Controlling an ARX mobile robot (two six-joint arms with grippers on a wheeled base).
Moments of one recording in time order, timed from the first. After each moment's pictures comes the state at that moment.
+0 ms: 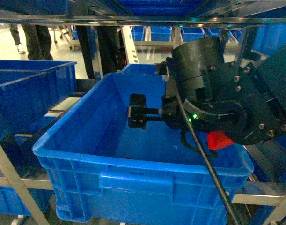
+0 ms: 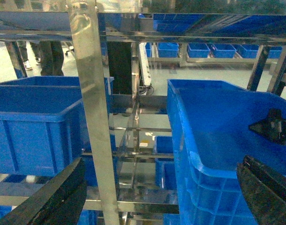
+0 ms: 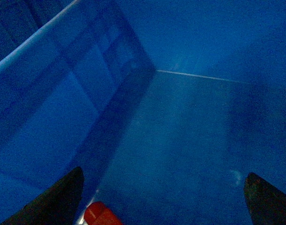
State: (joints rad) left arm 0.00 0.01 0.01 0.00 0.00 0.00; right arm 0.44 2.20 1.24 0.44 0.02 0.32
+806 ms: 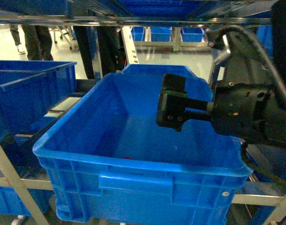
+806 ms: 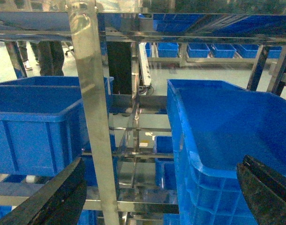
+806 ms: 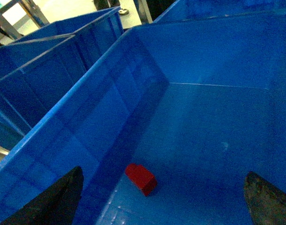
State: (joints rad) left arm 0.00 0.01 0.01 0.00 0.00 0.00; right arm 0.44 1.74 0.76 0.58 -0.03 0.38
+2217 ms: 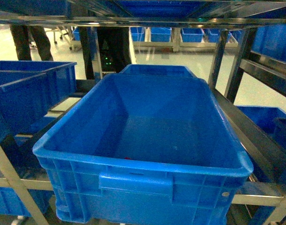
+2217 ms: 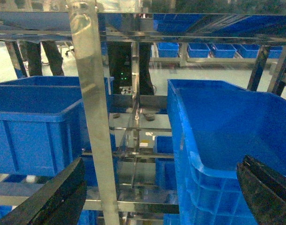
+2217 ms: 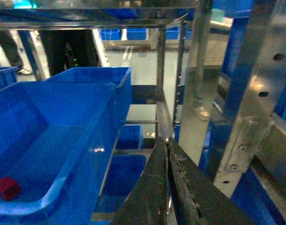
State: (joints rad) left arm 0.00 0.01 0.01 0.00 0.00 0.00; right arm -0.01 0.68 0.08 0.60 0.01 0.00
